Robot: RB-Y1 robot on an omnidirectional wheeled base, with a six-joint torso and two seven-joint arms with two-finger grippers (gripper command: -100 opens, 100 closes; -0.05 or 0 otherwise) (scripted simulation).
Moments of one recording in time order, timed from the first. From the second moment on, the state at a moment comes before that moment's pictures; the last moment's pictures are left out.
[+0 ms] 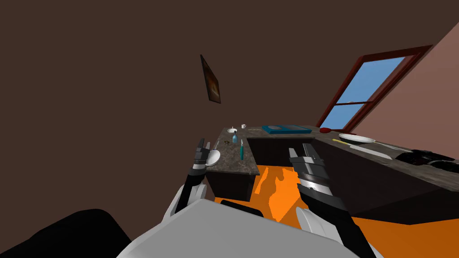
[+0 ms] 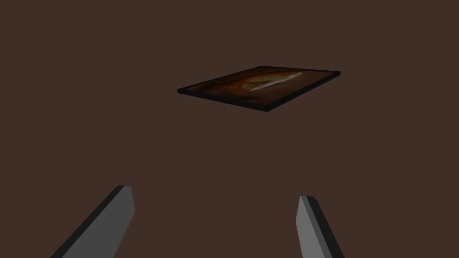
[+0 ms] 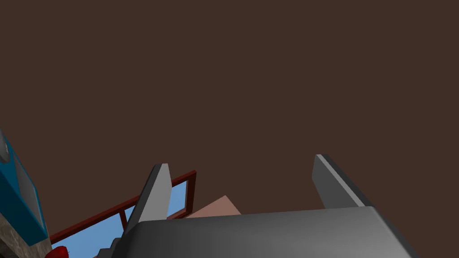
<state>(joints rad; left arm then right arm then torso) 0.52 0.03 -0.02 -2.22 -0.05 -0.51 0.04 0.53 0.04 -0.03 -2.25 0.07 -0.44 -0.07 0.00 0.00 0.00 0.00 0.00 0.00</state>
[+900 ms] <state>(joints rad) 0.54 0.20 0.08 -2.16 -0.11 -0.38 -0.03 0.53 0.04 -0.03 -2.25 0.07 -0.44 -0.07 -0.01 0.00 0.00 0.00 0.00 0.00</state>
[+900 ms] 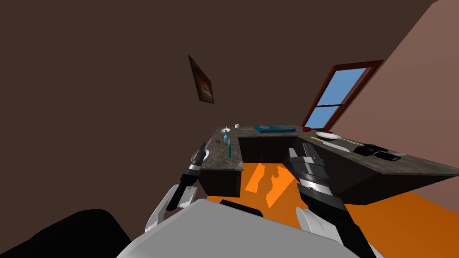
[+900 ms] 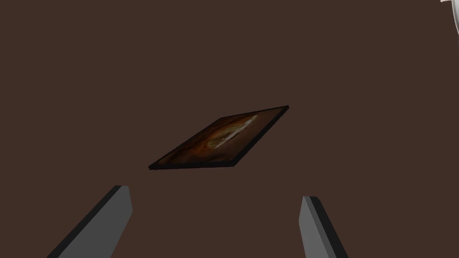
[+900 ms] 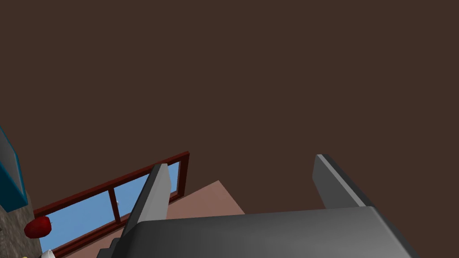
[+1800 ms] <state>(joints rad) 0.56 0.35 0.20 -2.07 -0.18 -0.22 -0.11 0.53 0.04 -0.03 -2.25 0.07 -0.44 -0.07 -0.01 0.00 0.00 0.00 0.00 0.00</state>
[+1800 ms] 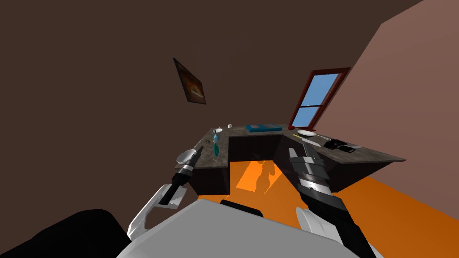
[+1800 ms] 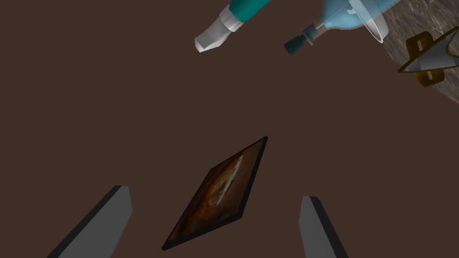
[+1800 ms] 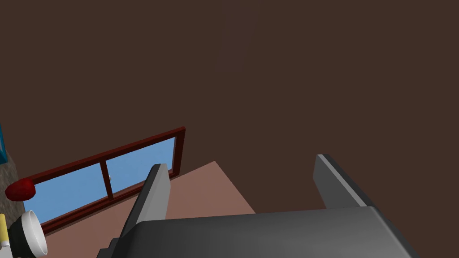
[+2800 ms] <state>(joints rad) 0.53 0.55 0.26 -1.87 -0.35 -0.08 -0.24 0.53 0.04 -0.03 -2.25 0.07 -0.44 -0.07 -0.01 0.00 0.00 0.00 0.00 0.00</state>
